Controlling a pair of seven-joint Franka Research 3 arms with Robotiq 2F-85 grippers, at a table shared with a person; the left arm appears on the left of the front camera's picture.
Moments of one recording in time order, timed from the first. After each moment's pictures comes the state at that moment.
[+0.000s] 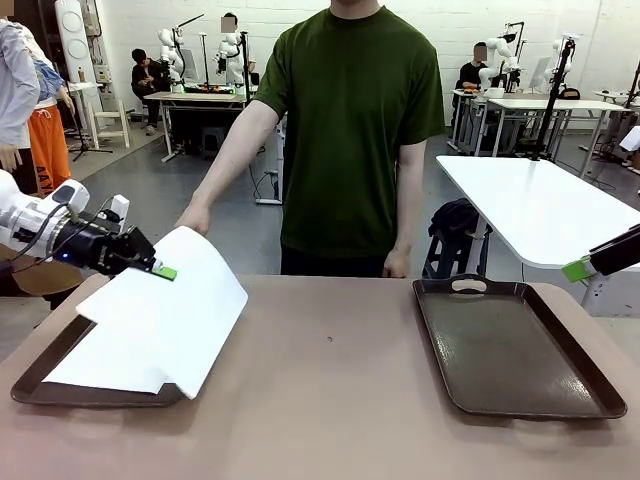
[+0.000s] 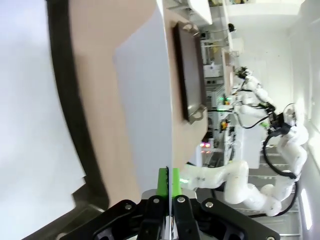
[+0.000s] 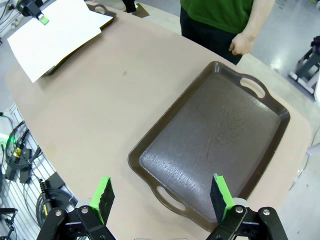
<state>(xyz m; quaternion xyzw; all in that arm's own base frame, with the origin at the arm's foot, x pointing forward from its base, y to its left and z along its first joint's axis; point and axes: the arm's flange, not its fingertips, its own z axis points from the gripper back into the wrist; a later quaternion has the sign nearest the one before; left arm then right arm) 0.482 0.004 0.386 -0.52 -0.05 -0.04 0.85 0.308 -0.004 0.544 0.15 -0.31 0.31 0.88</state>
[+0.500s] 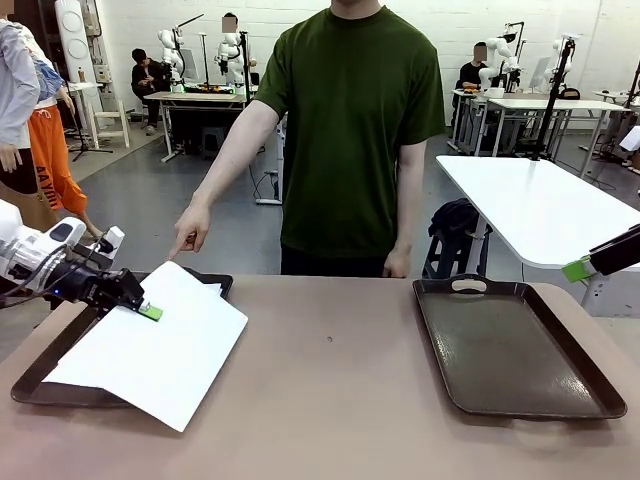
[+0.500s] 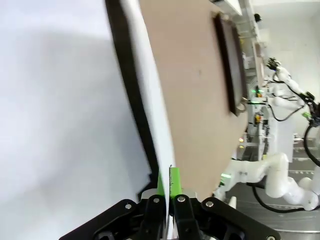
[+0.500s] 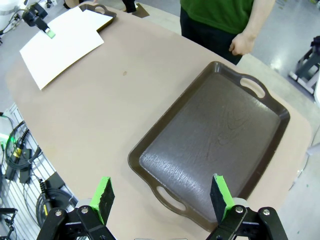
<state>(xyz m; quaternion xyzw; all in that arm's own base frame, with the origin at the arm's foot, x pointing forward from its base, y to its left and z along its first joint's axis) 0.483 0.028 0.324 -0.46 -0.07 -0.07 0.88 0.308 -0.004 0.544 0.15 -0.32 0.31 0.88</state>
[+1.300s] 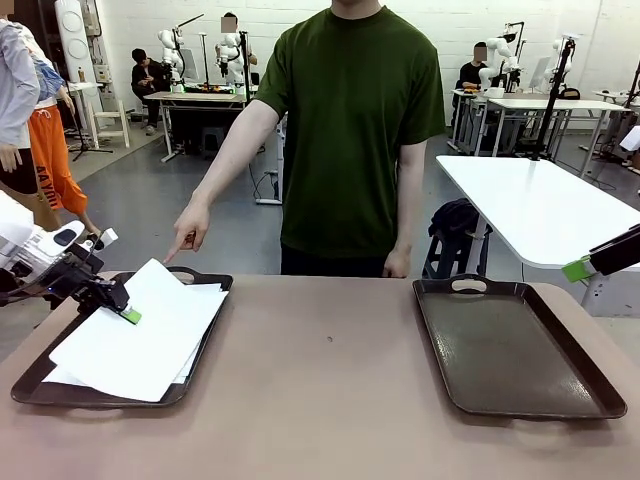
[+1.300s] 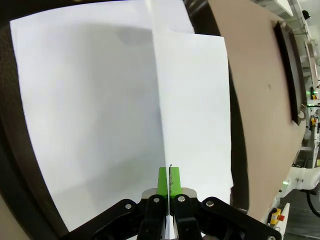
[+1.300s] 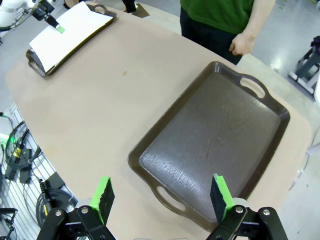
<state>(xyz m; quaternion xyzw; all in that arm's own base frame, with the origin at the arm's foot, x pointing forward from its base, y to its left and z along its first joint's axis) 0.527 0.068 0.307 -0.33 -0.11 -0.10 0.93 0.308 -0.004 0.544 0.15 -0.32 0.31 0.88</state>
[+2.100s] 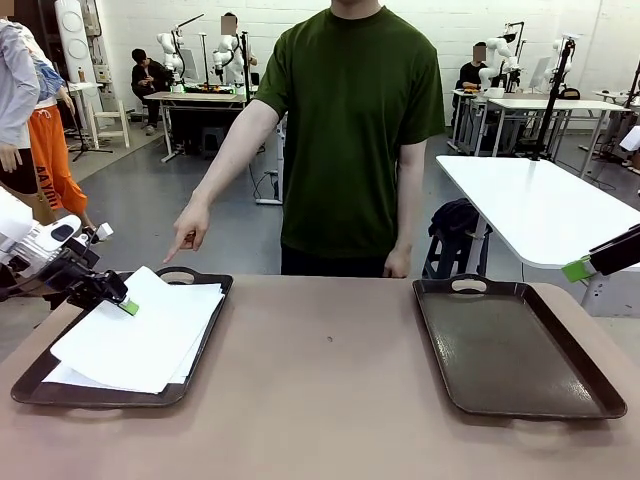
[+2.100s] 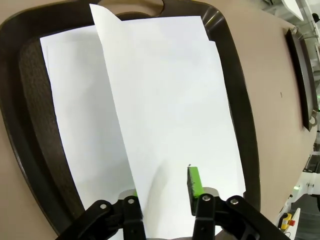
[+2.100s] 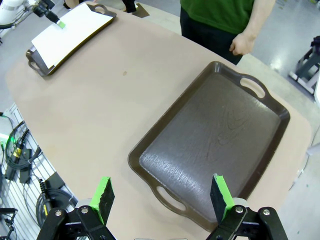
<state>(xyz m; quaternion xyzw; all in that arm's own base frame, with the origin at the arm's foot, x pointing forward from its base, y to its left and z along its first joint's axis) 0.538 0.081 0.317 -0.30 -0.13 -0.10 0.94 0.308 -0.004 0.544 0.15 -0.32 0.31 0.88</state>
